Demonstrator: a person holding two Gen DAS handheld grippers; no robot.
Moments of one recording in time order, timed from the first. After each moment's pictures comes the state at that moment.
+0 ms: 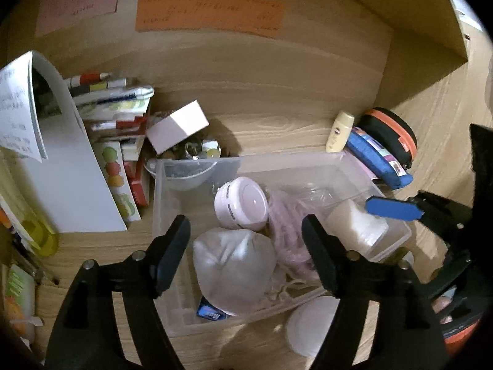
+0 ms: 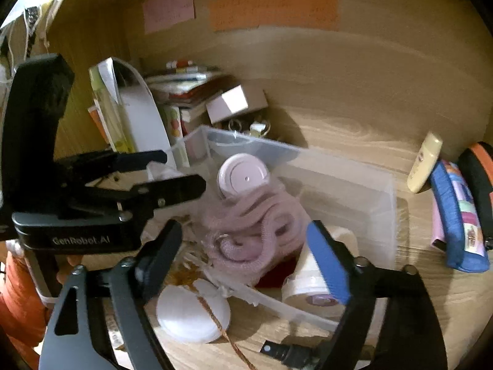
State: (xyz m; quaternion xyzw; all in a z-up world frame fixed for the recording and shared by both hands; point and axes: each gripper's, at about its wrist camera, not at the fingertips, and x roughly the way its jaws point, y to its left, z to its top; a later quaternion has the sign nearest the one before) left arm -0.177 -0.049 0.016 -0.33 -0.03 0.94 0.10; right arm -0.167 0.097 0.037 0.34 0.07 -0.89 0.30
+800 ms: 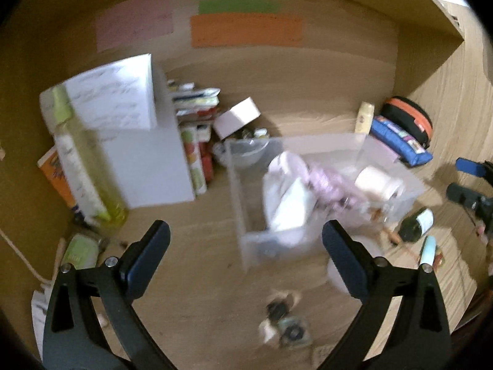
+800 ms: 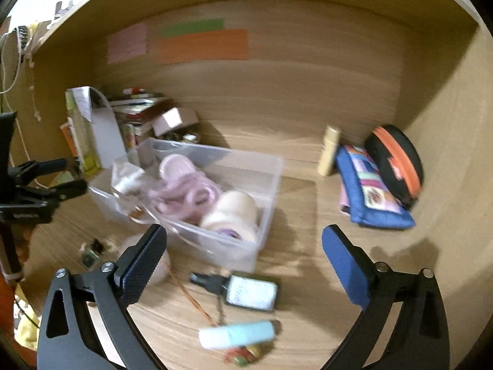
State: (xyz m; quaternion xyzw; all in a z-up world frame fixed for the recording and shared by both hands) left arm -0.098 -0.083 0.018 -0.32 0.02 0.95 0.01; right arm -0.107 0.186 0.055 0.30 0.07 -0.94 0.18
